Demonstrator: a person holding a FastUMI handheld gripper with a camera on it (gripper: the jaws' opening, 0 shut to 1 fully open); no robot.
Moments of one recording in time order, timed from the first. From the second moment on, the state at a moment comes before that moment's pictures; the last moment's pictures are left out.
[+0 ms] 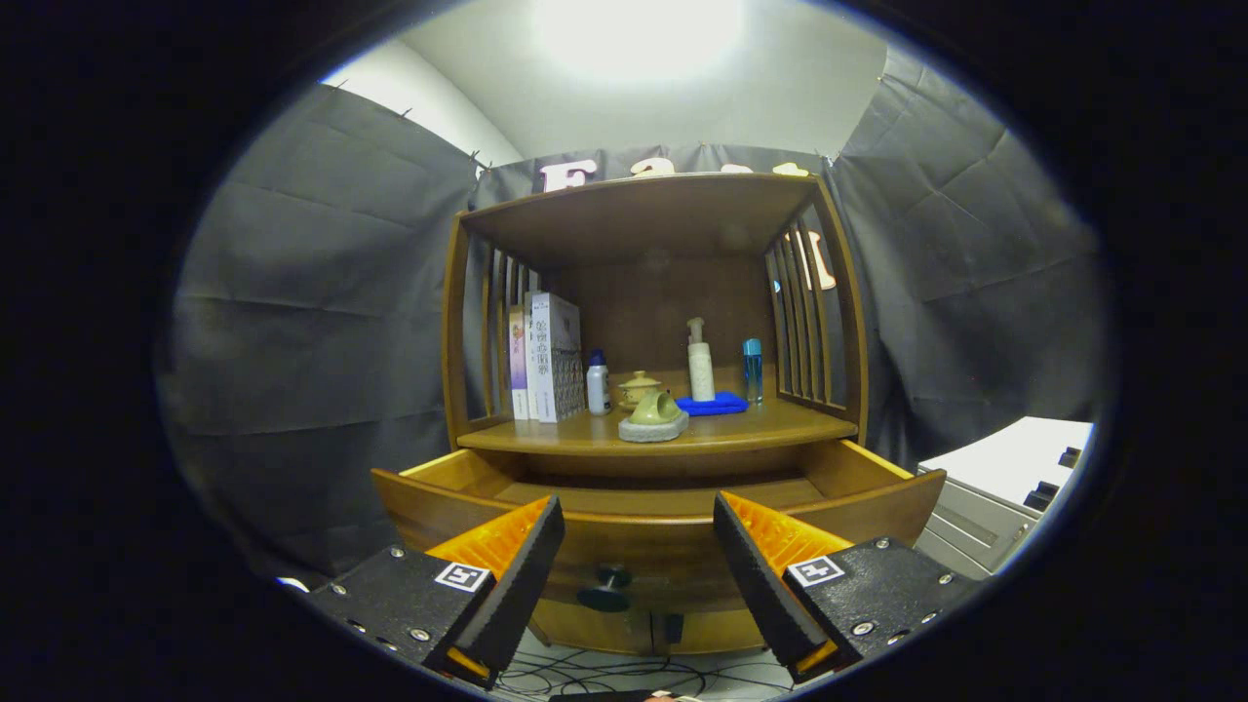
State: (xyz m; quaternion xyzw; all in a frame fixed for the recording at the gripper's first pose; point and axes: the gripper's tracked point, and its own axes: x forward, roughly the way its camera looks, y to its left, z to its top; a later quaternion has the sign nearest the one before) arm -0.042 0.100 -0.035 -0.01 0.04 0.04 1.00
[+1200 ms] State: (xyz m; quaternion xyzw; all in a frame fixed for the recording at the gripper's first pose) arm 0.016 0.089 -0.111 0.00 0.12 -0.02 0.99
